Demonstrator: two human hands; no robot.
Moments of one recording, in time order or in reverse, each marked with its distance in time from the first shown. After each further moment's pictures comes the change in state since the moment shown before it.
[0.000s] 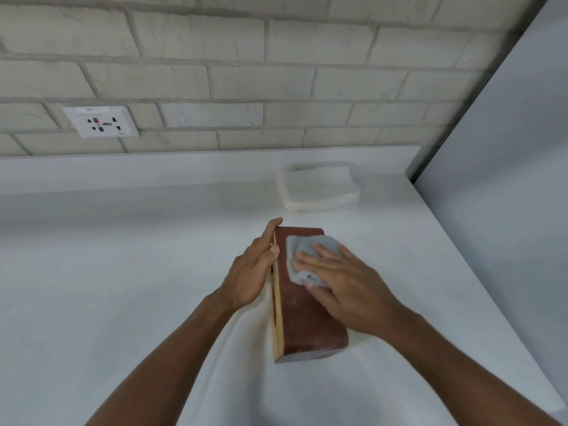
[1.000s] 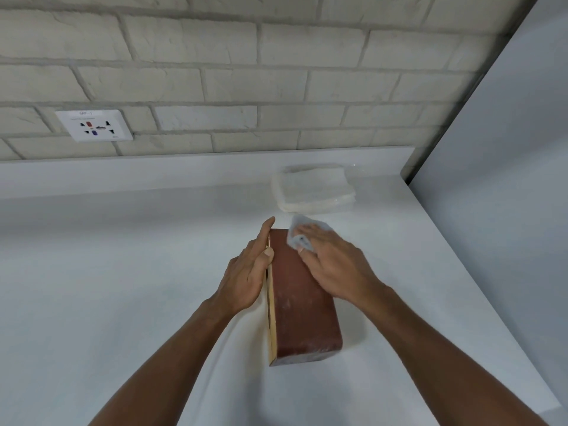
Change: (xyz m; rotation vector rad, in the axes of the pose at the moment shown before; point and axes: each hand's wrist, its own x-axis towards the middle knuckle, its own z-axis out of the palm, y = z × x) left_hand -0.001 -0.002 0.007 0.129 0.083 0.055; right_hand 0.040 0.000 -0.013 0.104 0.134 0.232
